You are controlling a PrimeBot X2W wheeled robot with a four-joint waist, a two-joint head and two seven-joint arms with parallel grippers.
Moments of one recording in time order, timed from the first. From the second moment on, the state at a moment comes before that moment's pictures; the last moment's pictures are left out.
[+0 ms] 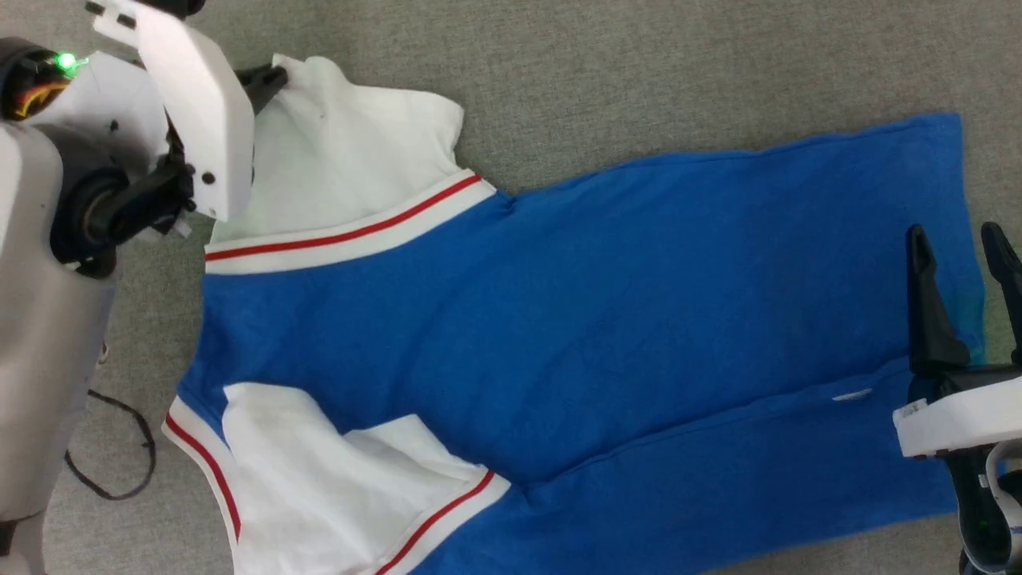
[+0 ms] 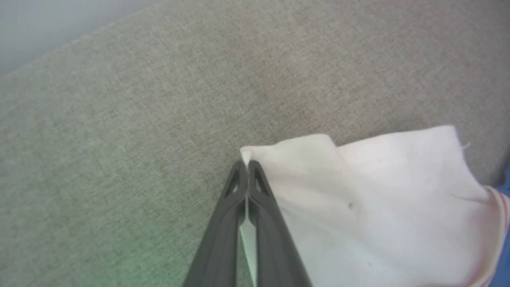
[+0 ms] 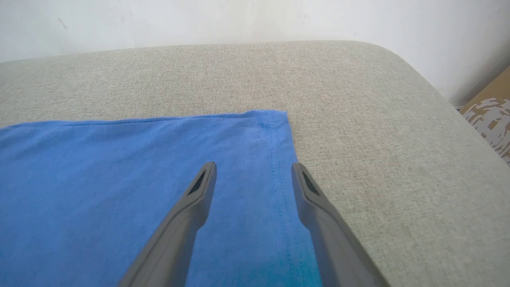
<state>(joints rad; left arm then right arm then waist) -0.90 0.57 -0.40 0.14 -0.71 -0.10 0.85 -0.08 -0.07 -0.18 -0.27 0.18 0.13 0.11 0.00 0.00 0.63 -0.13</state>
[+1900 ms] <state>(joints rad) -0.36 0.52 -0.20 -0.18 -0.81 -0.09 0.21 -0.17 -0.22 -0.31 -0.13 0.42 0.13 0.49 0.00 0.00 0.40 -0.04</state>
